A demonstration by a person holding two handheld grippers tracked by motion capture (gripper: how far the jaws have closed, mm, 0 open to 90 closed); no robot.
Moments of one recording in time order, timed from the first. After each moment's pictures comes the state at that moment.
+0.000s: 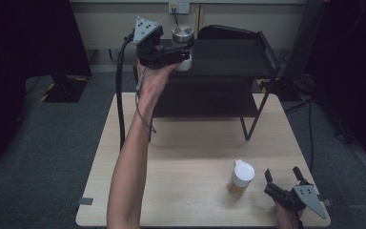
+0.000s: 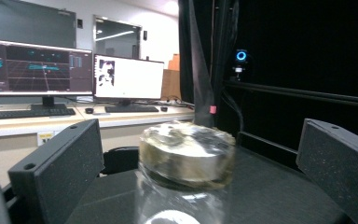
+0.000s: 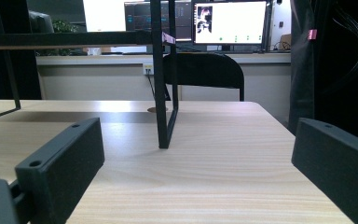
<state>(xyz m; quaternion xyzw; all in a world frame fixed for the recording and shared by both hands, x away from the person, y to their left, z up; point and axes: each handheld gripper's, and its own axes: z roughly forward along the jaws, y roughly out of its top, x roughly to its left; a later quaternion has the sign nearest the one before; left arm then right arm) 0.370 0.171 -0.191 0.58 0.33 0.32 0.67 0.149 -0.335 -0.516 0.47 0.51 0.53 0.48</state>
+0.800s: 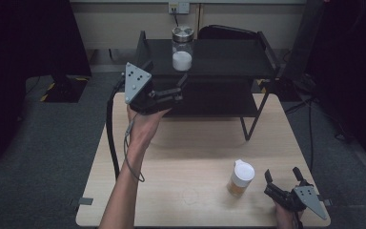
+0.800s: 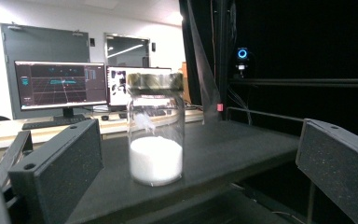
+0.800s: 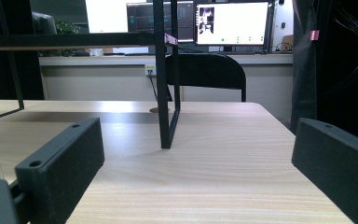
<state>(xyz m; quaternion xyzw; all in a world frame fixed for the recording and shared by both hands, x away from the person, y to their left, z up) 0.274 0.173 -0.249 0.57 0.31 0.39 0.66 0.147 -0.336 -0.517 0.47 0.51 0.53 0.48</state>
